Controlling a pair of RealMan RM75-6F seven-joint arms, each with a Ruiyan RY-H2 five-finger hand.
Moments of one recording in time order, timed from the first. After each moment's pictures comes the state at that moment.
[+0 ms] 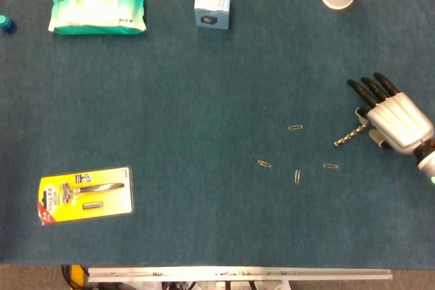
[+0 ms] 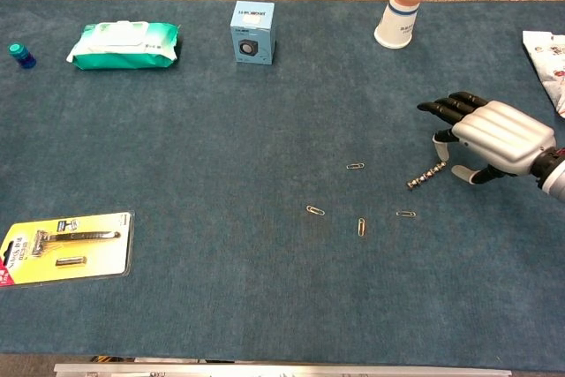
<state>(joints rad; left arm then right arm) -0.07 -1.10 -0.07 -1.62 1.52 1.56 0.05 0.45 -1.50 -0.08 -1.14 -1.64 1.08 -0.16</state>
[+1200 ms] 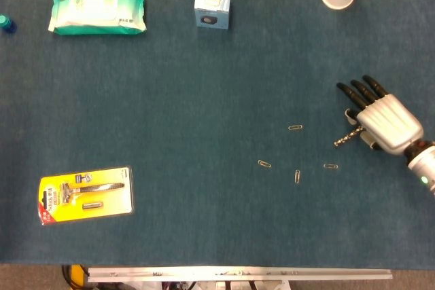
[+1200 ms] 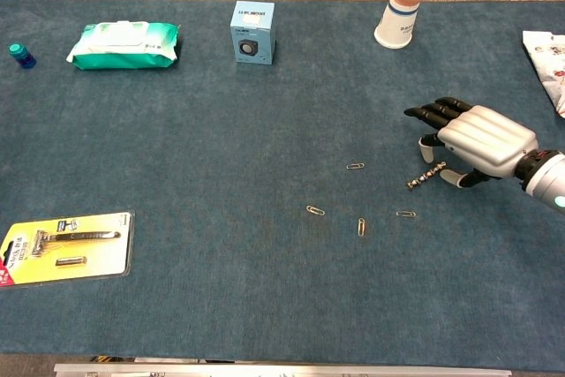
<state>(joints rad) -0.07 -1.09 -0.07 -1.63 1.52 1.56 0.04 0.48 -1.53 -0.08 -1.14 -1.62 1.05 -0.19</state>
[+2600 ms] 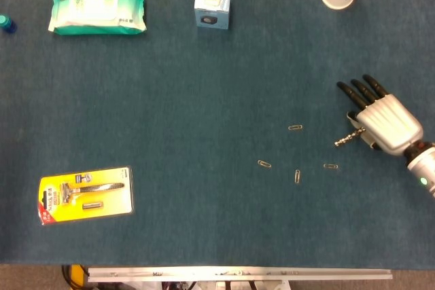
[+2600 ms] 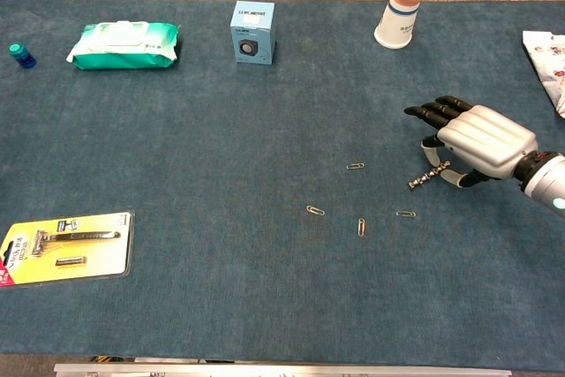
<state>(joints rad) -0.07 -1.09 -0.07 -1.63 1.51 1.56 0.03 0.47 -1.54 -0.09 -1.13 -1.62 1.07 -0.21</state>
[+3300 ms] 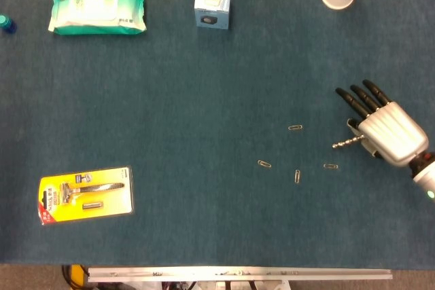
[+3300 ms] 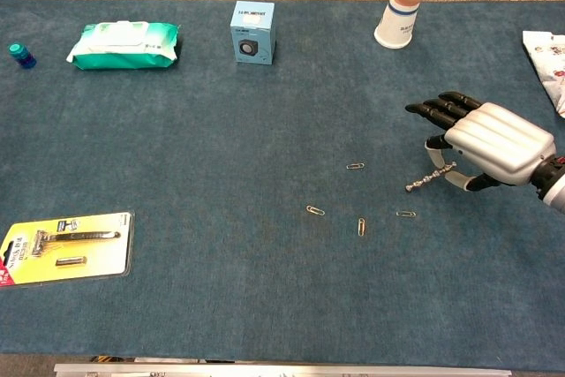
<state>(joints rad) -0.06 -1.09 -0.07 -1.63 1.51 1.57 0.03 0.44 -1.44 -0.10 -1.32 -1.66 1.14 -0.31</state>
